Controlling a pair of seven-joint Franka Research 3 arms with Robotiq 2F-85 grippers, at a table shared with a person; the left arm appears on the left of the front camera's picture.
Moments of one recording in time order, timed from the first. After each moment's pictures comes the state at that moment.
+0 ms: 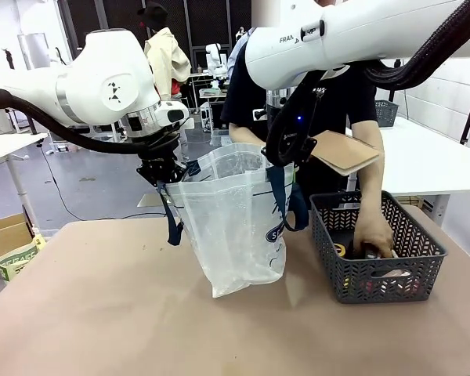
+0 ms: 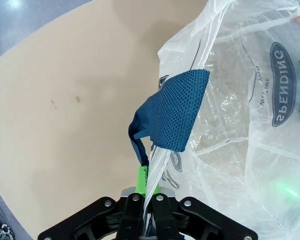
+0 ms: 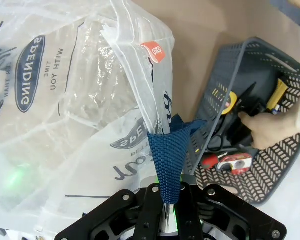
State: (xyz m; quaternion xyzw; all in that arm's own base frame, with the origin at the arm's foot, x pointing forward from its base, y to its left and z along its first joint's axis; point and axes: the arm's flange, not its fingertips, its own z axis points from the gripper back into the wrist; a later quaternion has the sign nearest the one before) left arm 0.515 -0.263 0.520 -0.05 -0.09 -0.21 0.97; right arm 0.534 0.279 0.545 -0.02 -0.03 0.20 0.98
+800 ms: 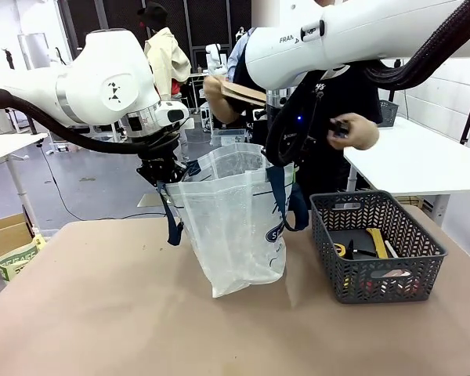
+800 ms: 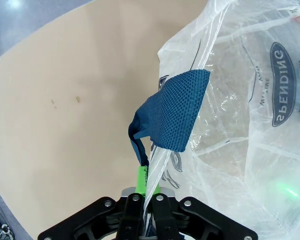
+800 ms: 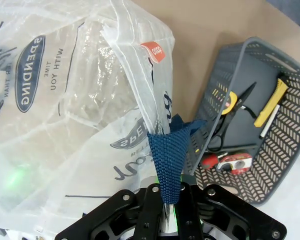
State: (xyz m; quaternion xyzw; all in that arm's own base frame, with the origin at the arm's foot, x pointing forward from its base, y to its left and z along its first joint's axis) left arm 0.515 -0.263 0.520 -0.05 -0.09 -0.21 0.97; right arm 0.534 0.279 0.545 -0.02 -0.03 0.20 0.98
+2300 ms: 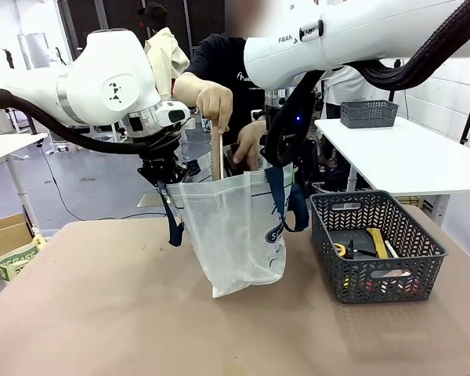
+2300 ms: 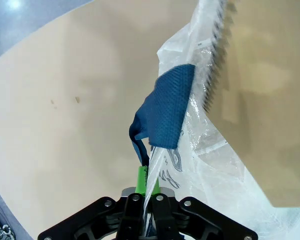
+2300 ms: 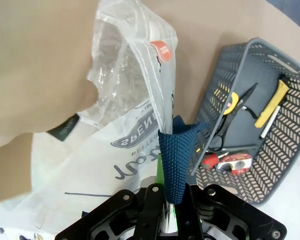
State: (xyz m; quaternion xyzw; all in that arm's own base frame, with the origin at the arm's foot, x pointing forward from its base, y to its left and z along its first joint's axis) left arm 0.514 -0.266 0.520 -0.05 -0.09 -0.21 0.97; right arm 0.533 0.282 0.545 -0.02 -0.03 0.21 0.98
